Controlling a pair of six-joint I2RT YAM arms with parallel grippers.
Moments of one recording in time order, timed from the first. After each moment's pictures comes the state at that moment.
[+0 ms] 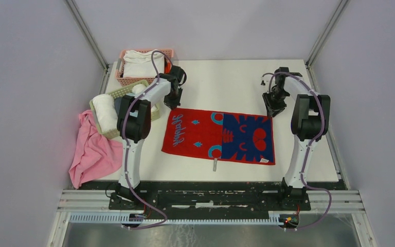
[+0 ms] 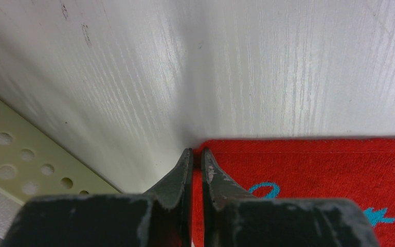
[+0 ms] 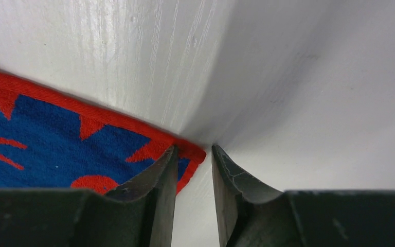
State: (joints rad) left arm -0.34 2.27 1.83 -0.81 -0.15 -0.09; right arm -0.05 2.17 1.68 -0.96 -0.13 -0.31
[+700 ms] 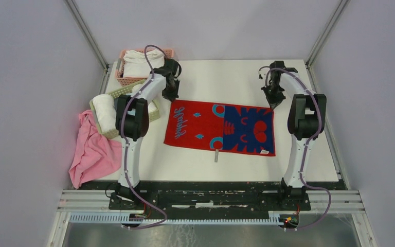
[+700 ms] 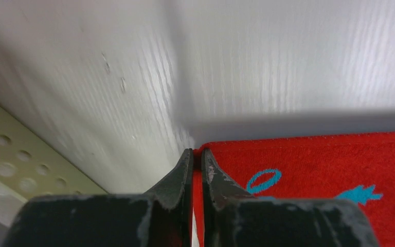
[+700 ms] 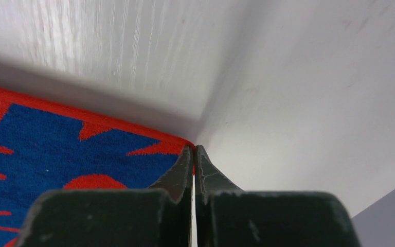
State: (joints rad) left arm -0.30 2.28 1.89 -0.80 -0.09 -0.09; right arm 0.00 2.20 1.77 -0.95 0.03 -0.31
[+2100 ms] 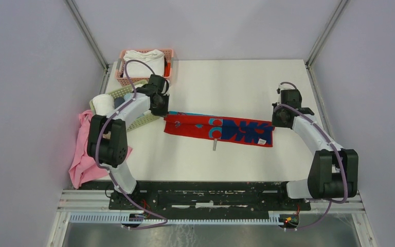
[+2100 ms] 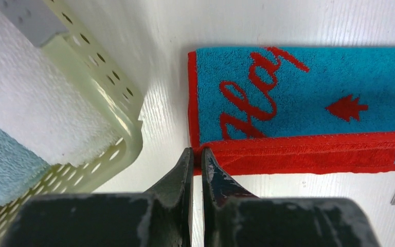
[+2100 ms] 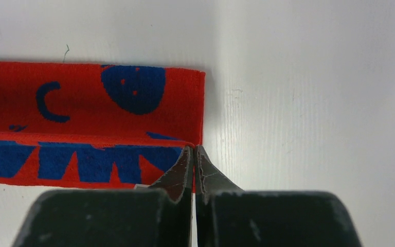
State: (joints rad) left arm -0.26 1.78 1.31 -0.62 -0.01 -0.14; right arm 0.02 1.40 0.92 -0.49 0.08 0.10
